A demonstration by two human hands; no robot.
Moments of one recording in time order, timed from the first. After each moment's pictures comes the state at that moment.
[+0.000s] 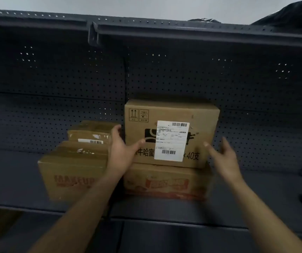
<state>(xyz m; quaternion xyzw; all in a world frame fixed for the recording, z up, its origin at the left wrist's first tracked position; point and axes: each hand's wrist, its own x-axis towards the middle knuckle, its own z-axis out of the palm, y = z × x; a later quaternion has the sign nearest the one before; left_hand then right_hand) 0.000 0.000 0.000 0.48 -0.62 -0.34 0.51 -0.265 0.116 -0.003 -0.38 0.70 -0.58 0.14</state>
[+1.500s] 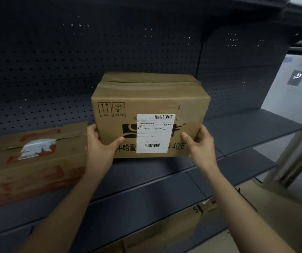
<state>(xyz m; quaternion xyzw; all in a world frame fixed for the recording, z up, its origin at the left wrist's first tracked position) -0.300 0.151 -0.055 0.31 -0.68 -0.45 0.48 -0.507 0.334 -0.057 -0.32 0.69 -0.65 0.02</state>
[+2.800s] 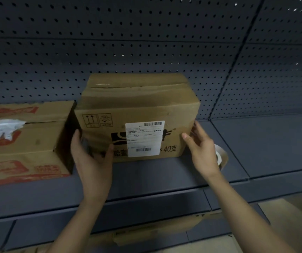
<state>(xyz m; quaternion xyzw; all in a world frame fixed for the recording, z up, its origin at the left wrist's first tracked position) -0.381 0.155 -0.130 0.47 -0.61 -0.30 0.56 -0.627 0.250 -0.121 -0.40 0.68 -0.59 0.18</state>
